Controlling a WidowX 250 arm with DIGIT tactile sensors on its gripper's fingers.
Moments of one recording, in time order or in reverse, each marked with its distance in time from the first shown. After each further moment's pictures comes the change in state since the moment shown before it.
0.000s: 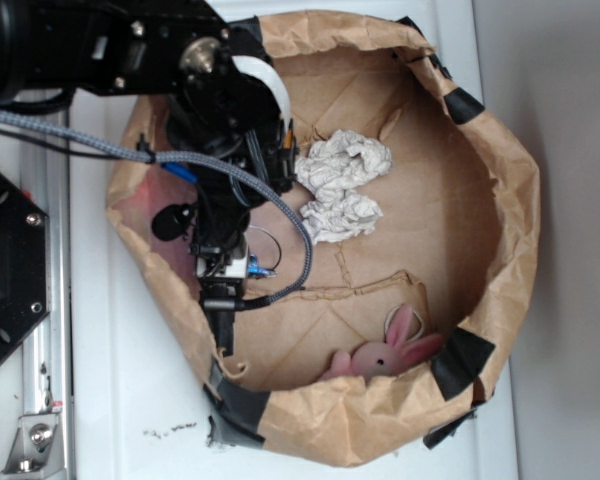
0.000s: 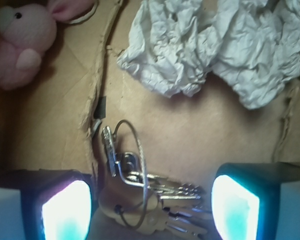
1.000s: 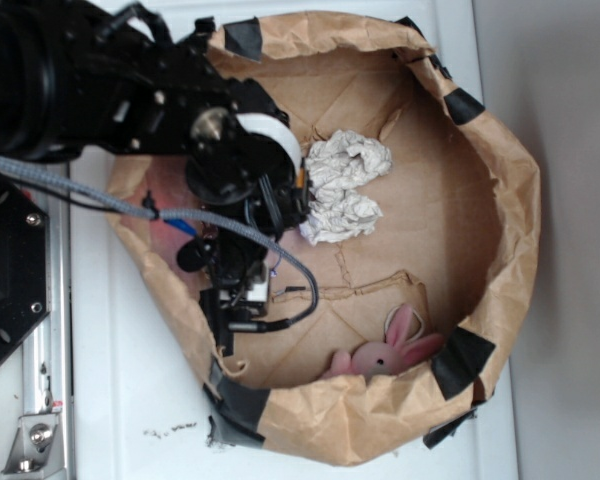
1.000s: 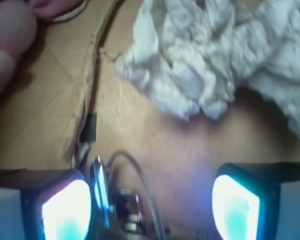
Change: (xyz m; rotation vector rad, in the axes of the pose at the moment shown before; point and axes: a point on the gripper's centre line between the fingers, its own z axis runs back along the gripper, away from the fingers) arm 0.014 -0.008 -0.027 0.064 -0.066 -0.024
